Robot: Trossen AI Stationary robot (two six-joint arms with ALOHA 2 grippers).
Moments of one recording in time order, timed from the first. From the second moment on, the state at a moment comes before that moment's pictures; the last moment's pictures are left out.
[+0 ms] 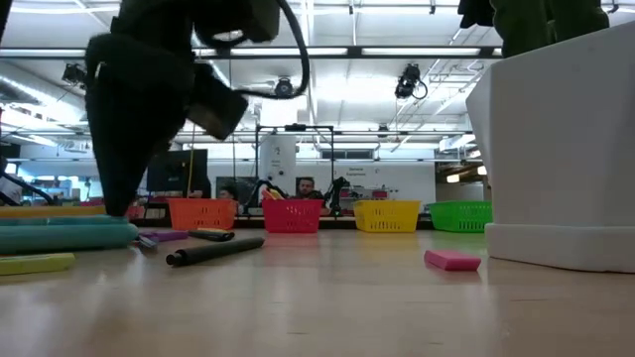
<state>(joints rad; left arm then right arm) -0.30 1.82 1.20 -0.91 0.11 -0.84 -0.07 1.19 1.46 -1.22 -0.05 0.54</state>
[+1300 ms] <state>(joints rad) 0.28 1.46 1.21 -0.21 -0.30 -0.36 -0.07 1.19 1.46 -1.22 0.00 0.64</state>
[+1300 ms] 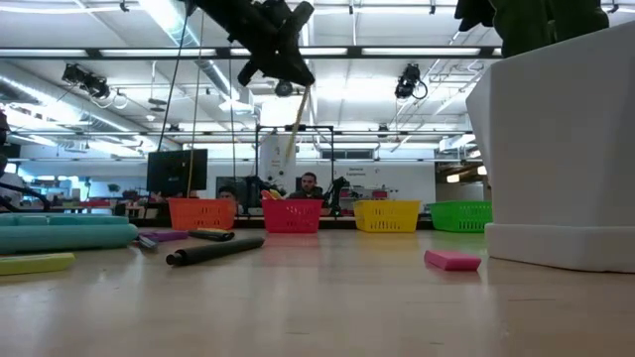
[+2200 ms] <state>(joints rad) 0.34 1.64 1.20 0.06 -0.51 -0.12 -0.07 1.19 1.46 -1.24 -0.02 0.62</state>
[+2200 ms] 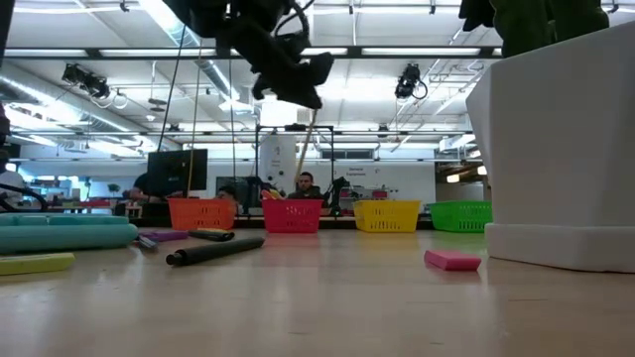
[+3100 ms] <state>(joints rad) 0.47 1.72 1.20 -0.13 0.02 0.60 -0.07 1.19 1.46 -1.29 -0.03 0.63</state>
